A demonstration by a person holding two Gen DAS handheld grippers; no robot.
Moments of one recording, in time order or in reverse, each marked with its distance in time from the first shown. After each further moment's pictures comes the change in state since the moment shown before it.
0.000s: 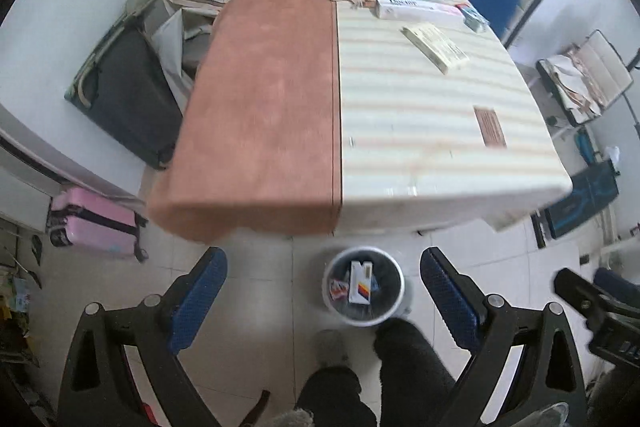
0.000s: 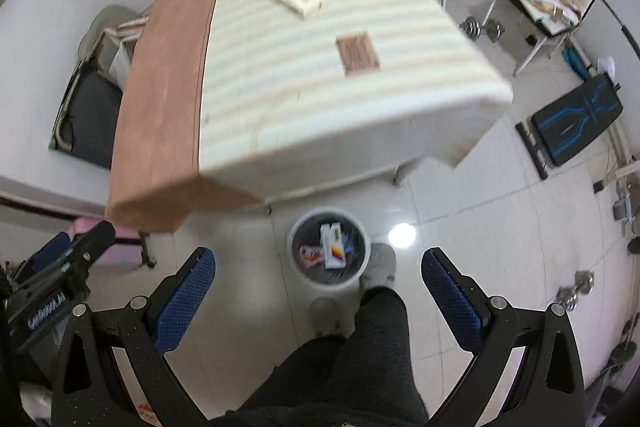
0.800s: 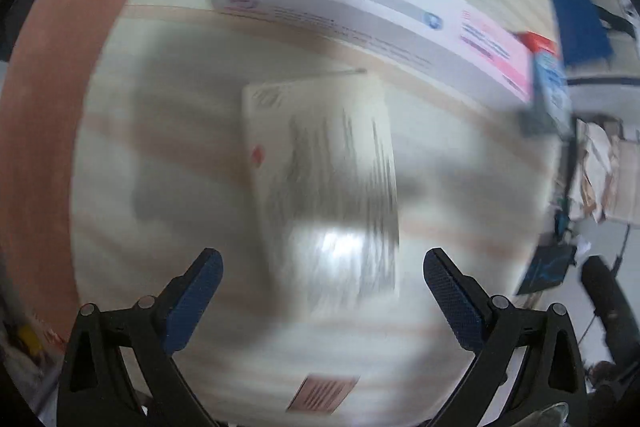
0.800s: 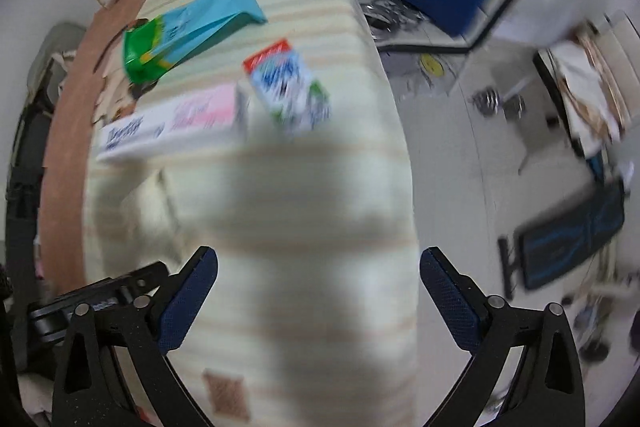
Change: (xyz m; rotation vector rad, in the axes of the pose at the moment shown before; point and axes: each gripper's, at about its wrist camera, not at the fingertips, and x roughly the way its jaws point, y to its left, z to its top) left arm 0.269 -0.157 0.304 -0.343 0.465 -0.119; right arm 0.187 -0.099 0.461 -0.175 0.083 -0.059
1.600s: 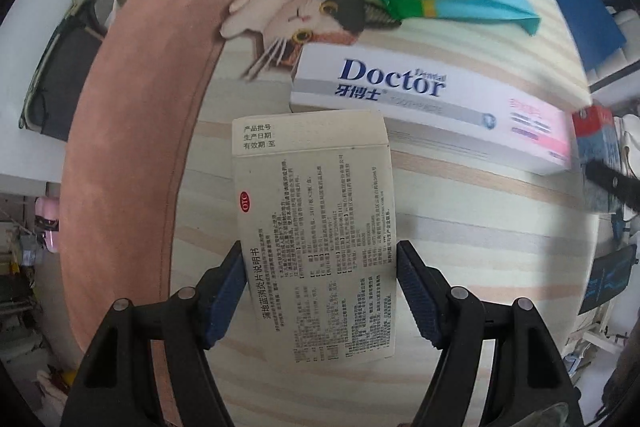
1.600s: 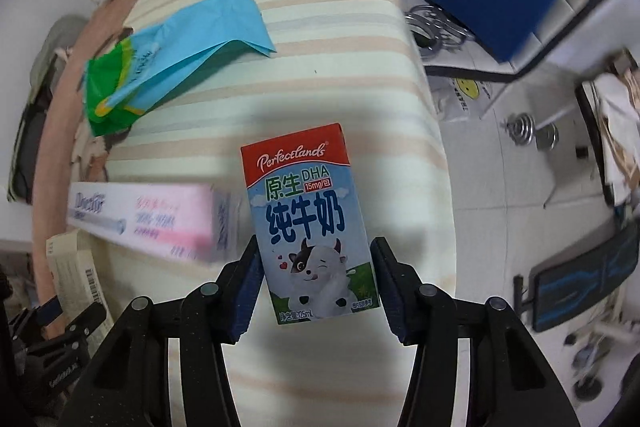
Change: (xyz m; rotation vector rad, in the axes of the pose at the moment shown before) left arm -0.054 0.040 -0.010 0.157 -0.240 0.214; right arm 0.072 0.007 0.090 -0.034 0.008 0.075
